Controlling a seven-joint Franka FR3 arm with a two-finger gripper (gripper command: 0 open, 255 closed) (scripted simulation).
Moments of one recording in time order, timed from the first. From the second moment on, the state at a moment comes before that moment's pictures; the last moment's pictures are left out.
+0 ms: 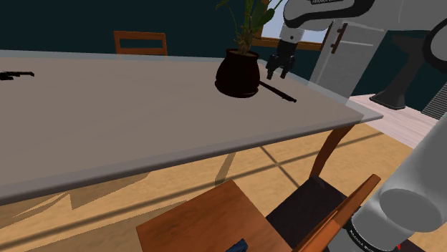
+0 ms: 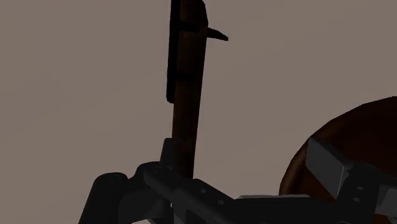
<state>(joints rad) -0.09 0.04 -0.17 -1.69 0.02 1.79 -0.15</state>
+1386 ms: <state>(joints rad) -0.12 0.28 -0.19 -1.54 0.03 1.84 -0.18</state>
